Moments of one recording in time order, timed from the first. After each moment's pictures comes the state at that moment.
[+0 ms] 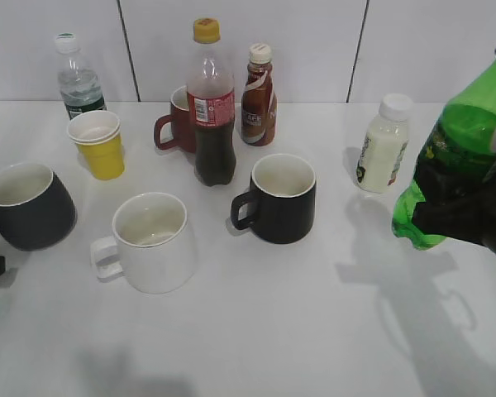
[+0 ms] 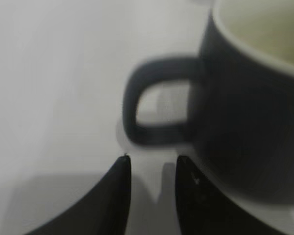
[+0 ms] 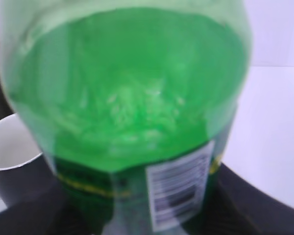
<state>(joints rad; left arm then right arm) 0.17 2.06 -0.31 0.19 -1.22 0.08 0.56 1.41 -0.21 0.48 -0.92 -0.16</state>
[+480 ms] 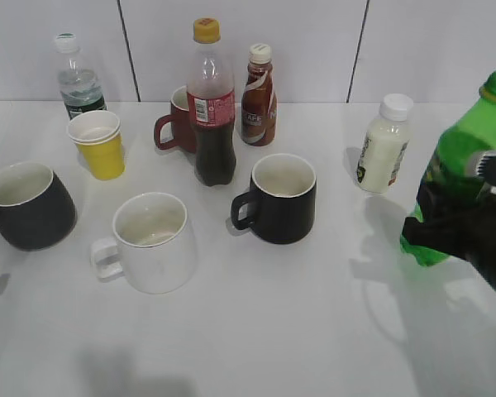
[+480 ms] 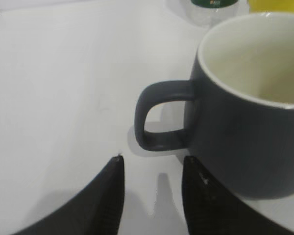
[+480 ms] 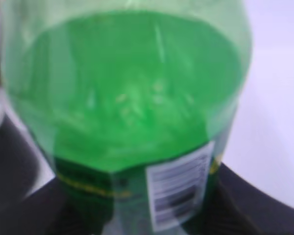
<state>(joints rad) 0.17 1.91 -0.18 0.17 -1.21 0.08 0.56 1.67 -0.22 0.57 -1.13 -0.11</state>
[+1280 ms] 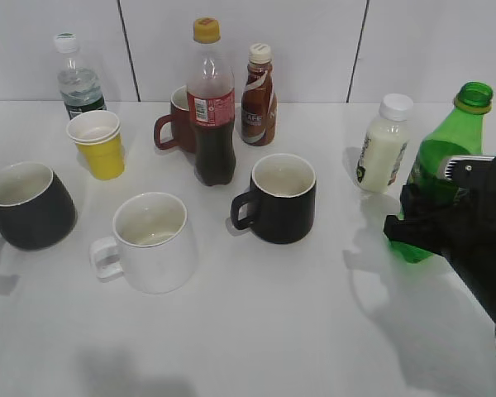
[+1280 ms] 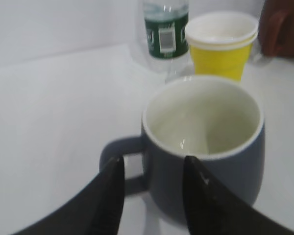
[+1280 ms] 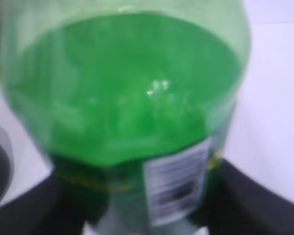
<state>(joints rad) 0.17 1.75 -0.14 0.30 -1.21 0.08 0.56 1.86 -0.30 0.59 -1.20 -0.07</state>
